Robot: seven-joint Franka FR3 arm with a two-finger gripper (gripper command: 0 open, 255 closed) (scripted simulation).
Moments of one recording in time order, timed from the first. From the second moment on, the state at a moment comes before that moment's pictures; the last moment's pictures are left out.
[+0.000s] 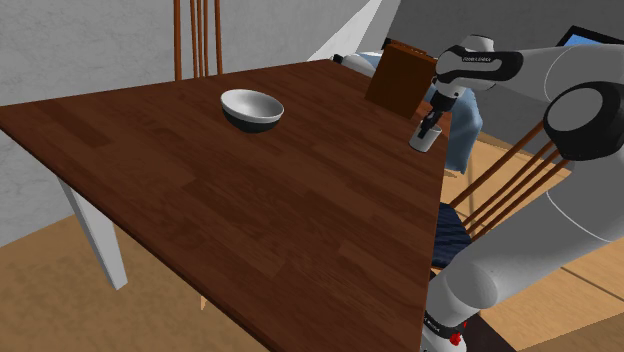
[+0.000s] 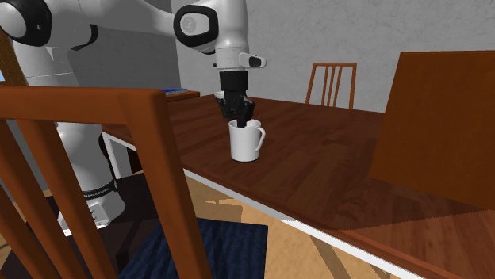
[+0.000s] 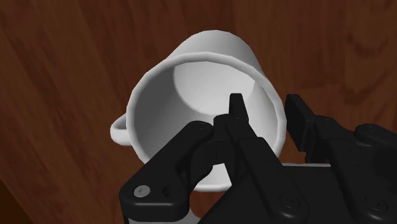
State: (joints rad) arm -0.09 -0.10 -0.58 -1.91 -0.11 1.87 -0.80
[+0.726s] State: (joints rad) arm -0.09 -0.10 -0.58 -1.88 -0.11 1.84 -0.80
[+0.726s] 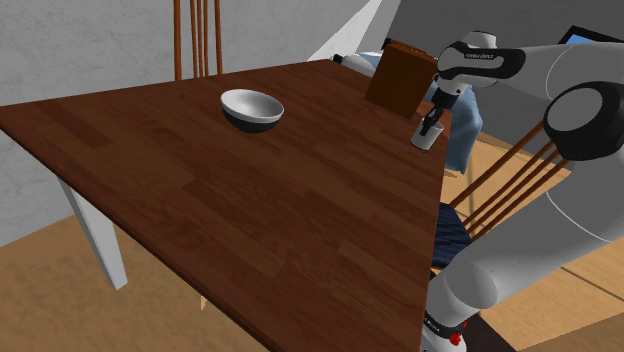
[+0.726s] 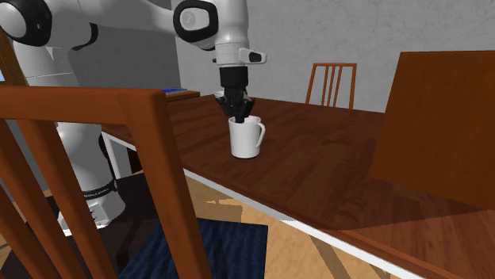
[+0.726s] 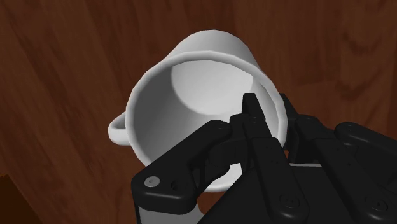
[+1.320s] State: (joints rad) arm -0.09 -0.09 -0.58 -1.75 -0.10 1.72 -0.81
